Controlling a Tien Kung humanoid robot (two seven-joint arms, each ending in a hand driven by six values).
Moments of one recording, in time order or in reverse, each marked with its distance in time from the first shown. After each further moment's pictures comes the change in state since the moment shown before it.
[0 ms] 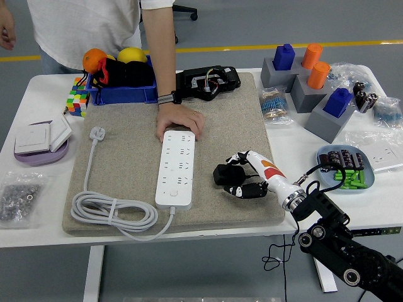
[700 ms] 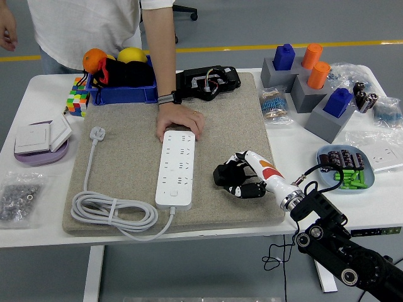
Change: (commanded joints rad) left arm 0.001 -0.001 0.000 0.000 -0.003 0.001 0.000; right arm 0.001 0.010 -0.001 -0.007 0.008 -0.006 0.013
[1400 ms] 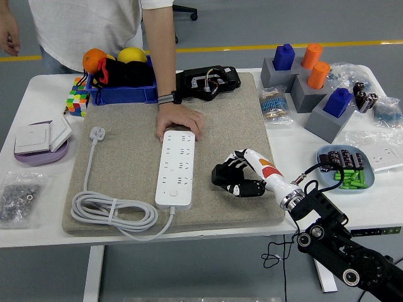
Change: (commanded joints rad) left arm 0.000 0.001 0.001 0.000 -0.005 0.001 0.000; right arm -0.001 -0.009 0.007 0.058 -0.006 -0.001 -0.003
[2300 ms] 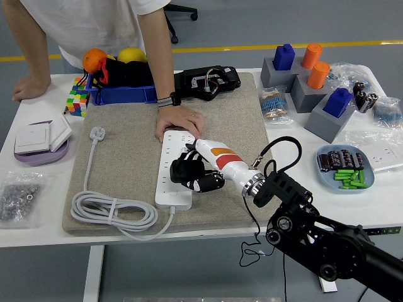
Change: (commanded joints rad) left arm 0.001 0.008 -0.003 0.000 0.002 0.001 0.002; right arm 0.171 0.073 -0.168 0.089 -0.135 0.055 -0.184
